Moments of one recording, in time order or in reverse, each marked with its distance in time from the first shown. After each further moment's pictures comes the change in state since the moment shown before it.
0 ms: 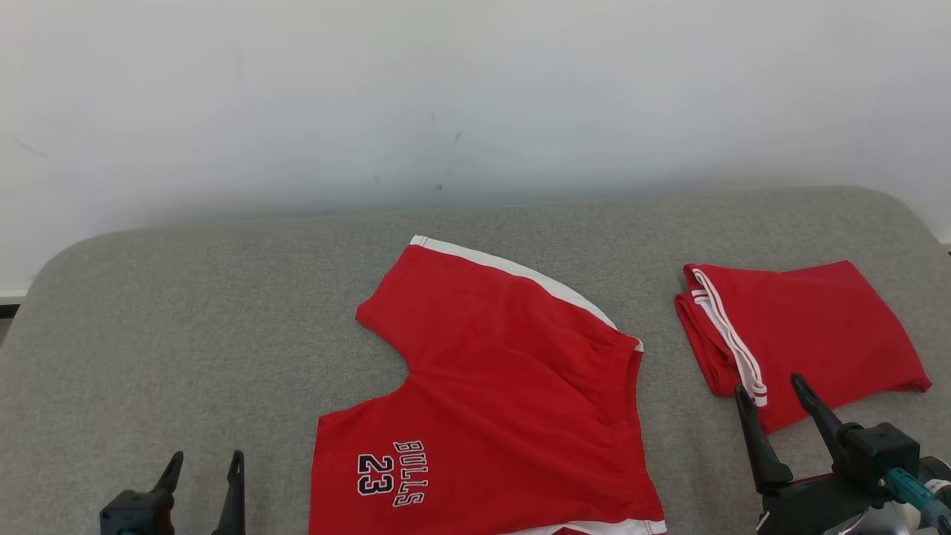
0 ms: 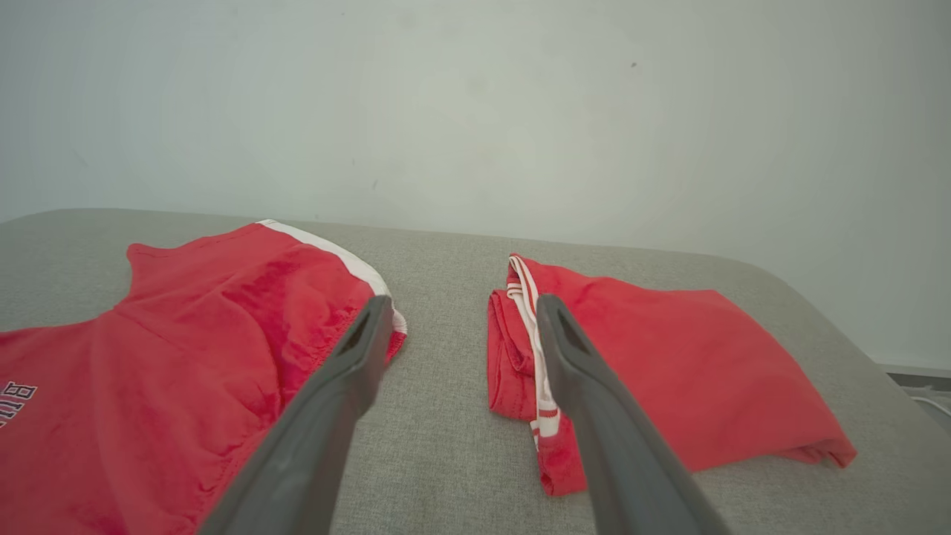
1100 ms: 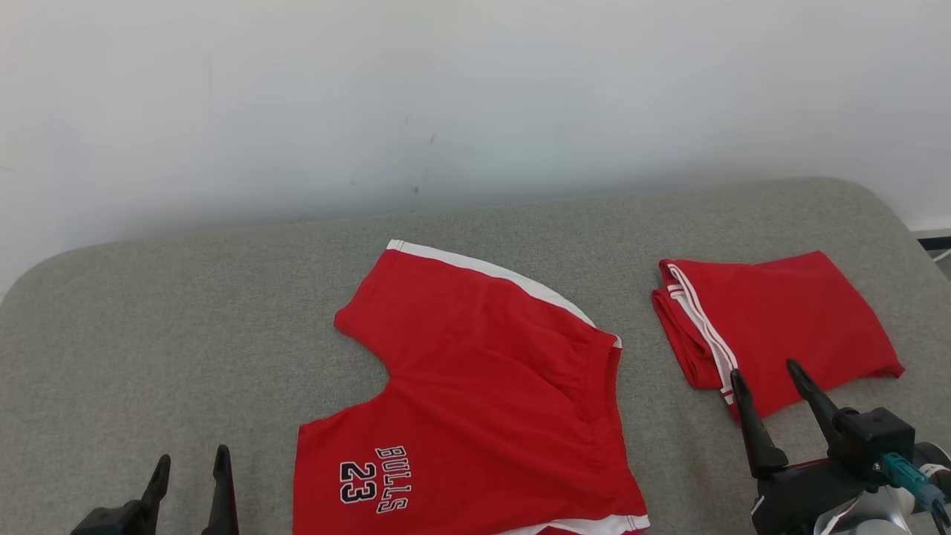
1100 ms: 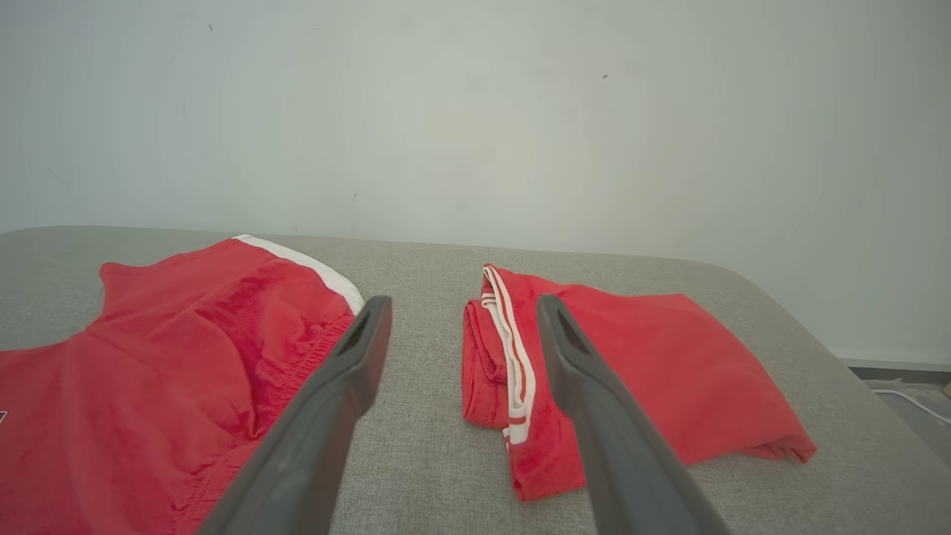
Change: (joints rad) left arm -0.003 -0.054 0.040 0.055 -0.109 0.002 -0.135; right arm -0.041 0.006 0.012 0.018 0.006 -0.006 0.000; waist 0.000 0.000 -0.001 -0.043
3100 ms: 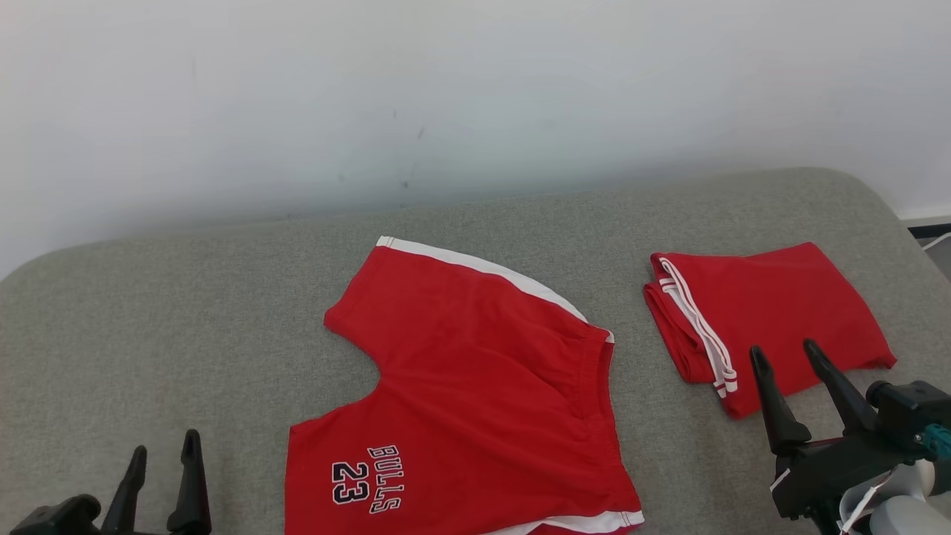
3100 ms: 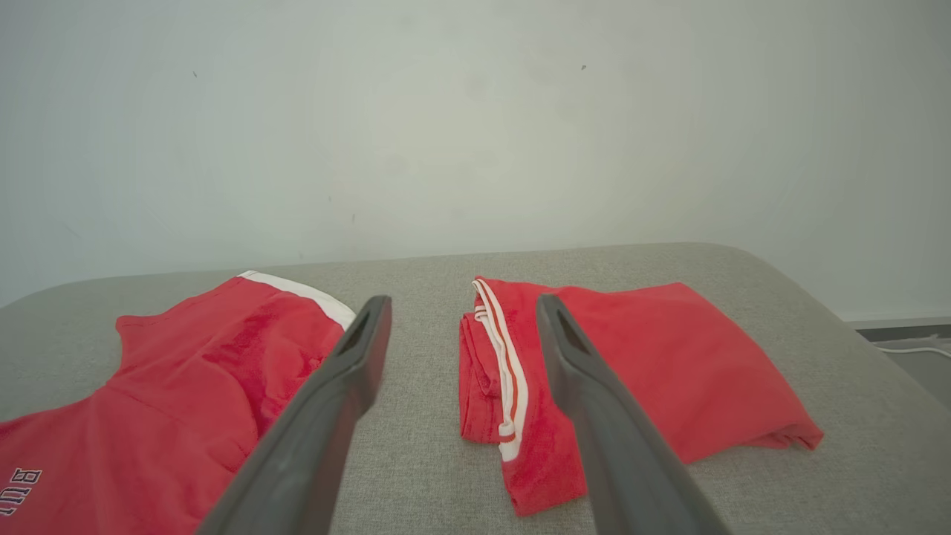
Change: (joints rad) left arm -0.042 0.100 -0.077 0.019 -0.335 0.000 -0.065; right arm -0.052 -0.104 0.081 -0.040 0.245 -0.018 0.000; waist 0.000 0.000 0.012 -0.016
